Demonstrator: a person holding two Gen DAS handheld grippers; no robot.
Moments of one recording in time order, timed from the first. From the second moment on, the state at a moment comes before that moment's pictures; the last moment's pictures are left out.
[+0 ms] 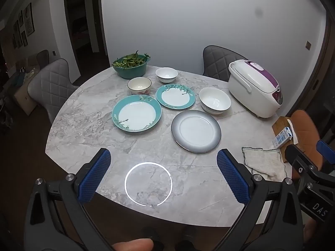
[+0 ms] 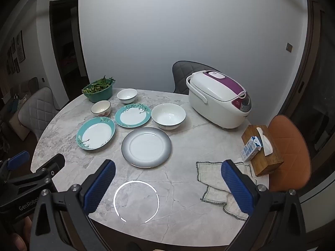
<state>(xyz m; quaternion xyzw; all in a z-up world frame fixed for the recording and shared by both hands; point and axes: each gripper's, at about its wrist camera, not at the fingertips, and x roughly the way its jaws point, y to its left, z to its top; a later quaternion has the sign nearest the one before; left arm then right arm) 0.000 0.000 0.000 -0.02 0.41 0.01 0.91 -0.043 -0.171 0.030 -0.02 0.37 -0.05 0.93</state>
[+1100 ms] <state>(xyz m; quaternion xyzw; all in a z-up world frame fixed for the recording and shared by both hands) -0.007 0.002 -0.010 -0.03 0.41 0.01 0.91 -0.041 -0.169 0.031 -0.02 0.38 -0.06 0.92</state>
